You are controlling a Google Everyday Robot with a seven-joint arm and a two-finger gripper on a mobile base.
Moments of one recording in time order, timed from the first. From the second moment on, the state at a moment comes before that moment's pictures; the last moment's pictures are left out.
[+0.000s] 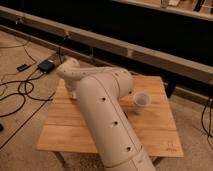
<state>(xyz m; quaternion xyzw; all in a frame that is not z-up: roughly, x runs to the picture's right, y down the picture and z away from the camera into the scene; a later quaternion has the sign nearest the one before) -0.197 0.030 0.982 -0.24 0.13 0.53 0.81</state>
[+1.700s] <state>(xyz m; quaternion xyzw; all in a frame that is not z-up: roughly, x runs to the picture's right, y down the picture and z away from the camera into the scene) -0.194 0.031 0.987 -0.23 0.13 0.53 0.81</state>
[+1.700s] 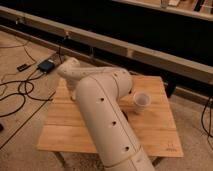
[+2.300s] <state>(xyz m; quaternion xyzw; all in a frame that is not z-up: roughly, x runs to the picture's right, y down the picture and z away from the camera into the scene) -0.198 0.026 0.992 -0.22 0.12 0.51 0.82</state>
